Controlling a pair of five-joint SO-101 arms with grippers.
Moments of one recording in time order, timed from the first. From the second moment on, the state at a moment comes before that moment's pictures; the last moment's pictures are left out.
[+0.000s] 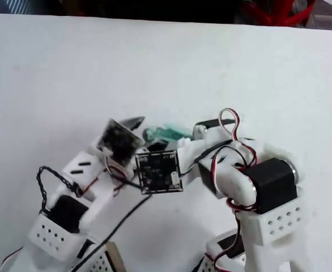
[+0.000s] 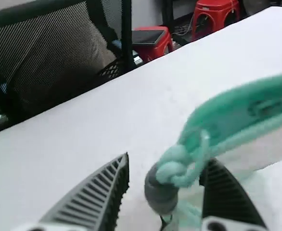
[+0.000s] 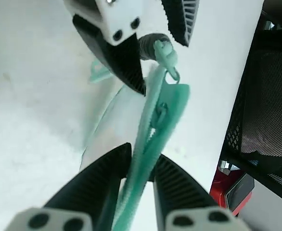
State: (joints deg) left arm 25.8 -72.6 66.7 35.6 -12.1; right arm -26.8 -41.0 0.7 98.8 82.2
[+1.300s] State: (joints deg) left arm 20.5 -66.9 60.7 26.9 -7.4; right arm -19.6 -25.6 -9.0 95.7 49.2
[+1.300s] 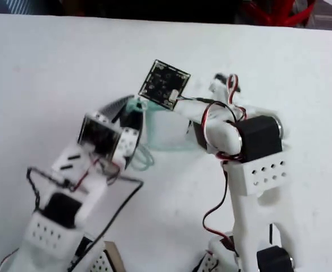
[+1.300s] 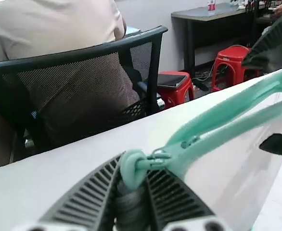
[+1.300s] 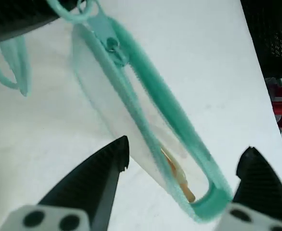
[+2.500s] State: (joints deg) left arm 24.9 -53.1 40.2 35.2 -7.3; right arm -6.1 -63.3 51.2 50.7 35.8
